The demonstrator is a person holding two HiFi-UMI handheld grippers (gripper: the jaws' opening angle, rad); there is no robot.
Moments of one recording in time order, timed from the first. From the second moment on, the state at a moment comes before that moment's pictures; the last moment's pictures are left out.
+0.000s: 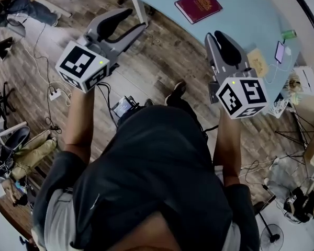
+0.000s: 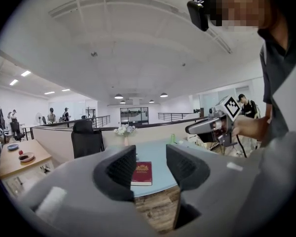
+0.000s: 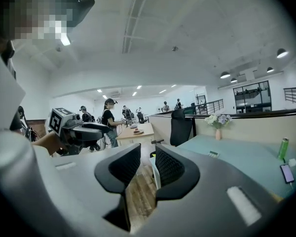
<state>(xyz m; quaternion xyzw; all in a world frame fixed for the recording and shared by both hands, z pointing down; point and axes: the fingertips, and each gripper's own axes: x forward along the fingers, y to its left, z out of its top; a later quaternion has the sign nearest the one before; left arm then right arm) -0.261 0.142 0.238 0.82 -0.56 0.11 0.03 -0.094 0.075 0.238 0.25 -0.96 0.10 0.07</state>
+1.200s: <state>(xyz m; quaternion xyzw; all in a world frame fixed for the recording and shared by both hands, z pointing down) -0.149 -0.038 0.274 0.82 -0.54 0.16 0.06 -0.016 -0.098 0.271 0.22 -0.96 0.15 0.06</state>
